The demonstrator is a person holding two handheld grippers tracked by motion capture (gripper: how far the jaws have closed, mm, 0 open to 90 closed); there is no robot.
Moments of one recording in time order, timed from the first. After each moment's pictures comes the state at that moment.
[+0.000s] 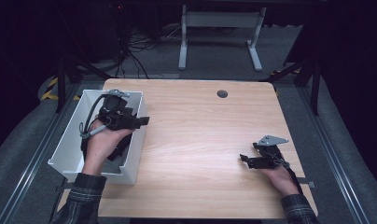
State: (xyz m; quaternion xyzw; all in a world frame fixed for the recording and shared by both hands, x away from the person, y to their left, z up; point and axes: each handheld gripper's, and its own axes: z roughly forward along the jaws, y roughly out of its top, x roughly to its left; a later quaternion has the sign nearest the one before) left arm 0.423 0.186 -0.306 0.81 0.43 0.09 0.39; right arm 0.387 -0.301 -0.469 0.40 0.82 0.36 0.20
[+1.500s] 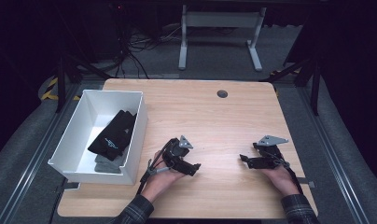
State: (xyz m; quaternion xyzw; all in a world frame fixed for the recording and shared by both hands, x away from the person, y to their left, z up) left arm 0.386 0.041 -0.456 0.89 0.30 0.07 0.34; right arm 0.388 -0.301 -0.469 0.40 0.82 0.36 0.20
